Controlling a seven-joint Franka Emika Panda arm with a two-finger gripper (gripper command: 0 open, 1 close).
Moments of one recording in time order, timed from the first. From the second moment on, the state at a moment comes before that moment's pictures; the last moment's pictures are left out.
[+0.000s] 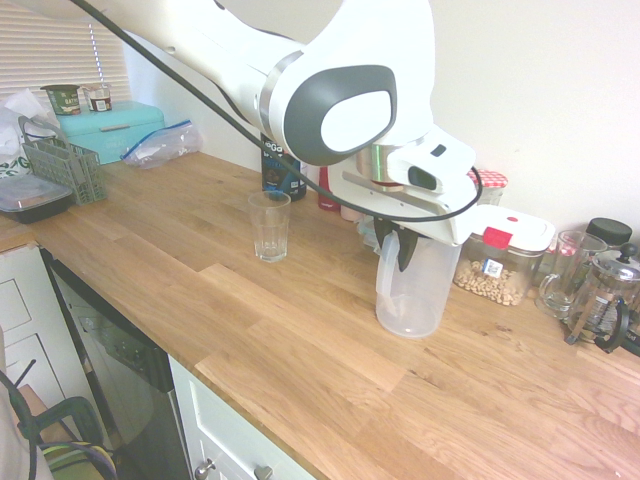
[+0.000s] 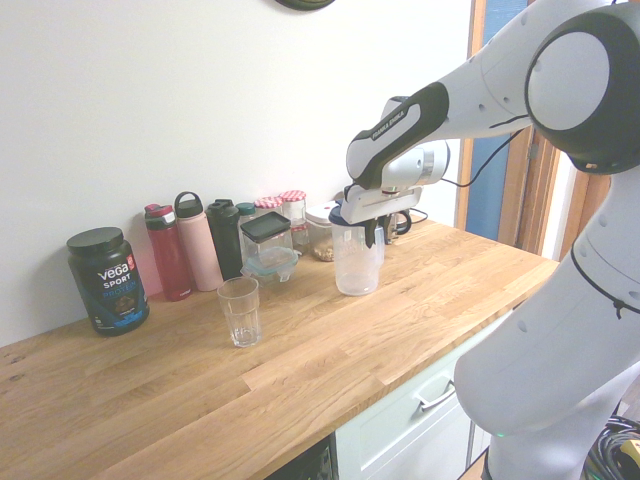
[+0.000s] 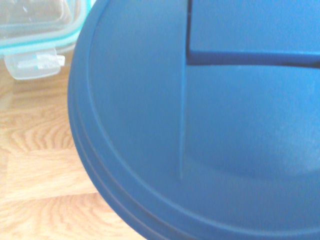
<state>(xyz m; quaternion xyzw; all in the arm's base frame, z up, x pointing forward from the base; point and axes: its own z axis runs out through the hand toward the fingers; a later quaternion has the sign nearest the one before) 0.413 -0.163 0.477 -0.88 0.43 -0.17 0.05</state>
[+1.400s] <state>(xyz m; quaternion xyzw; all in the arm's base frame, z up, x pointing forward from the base) 0.499 0.068 0.572 -0.98 -0.07 -0.01 -0.19</state>
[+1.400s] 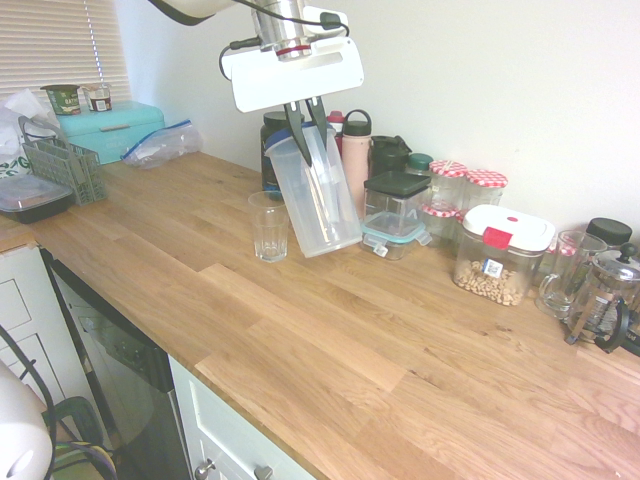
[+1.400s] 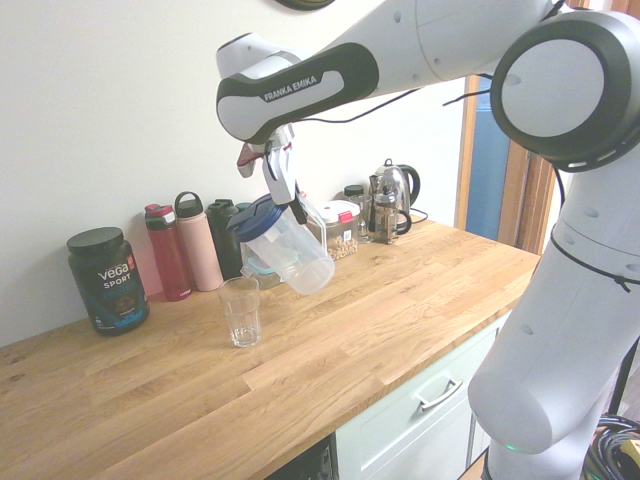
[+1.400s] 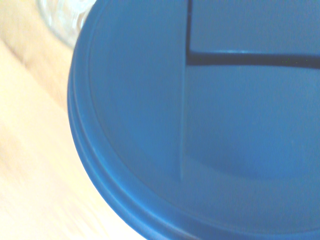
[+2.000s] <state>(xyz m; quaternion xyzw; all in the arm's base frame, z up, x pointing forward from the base) 0.524 0.130 0.531 -0.88 -0.24 0.05 -0.40</state>
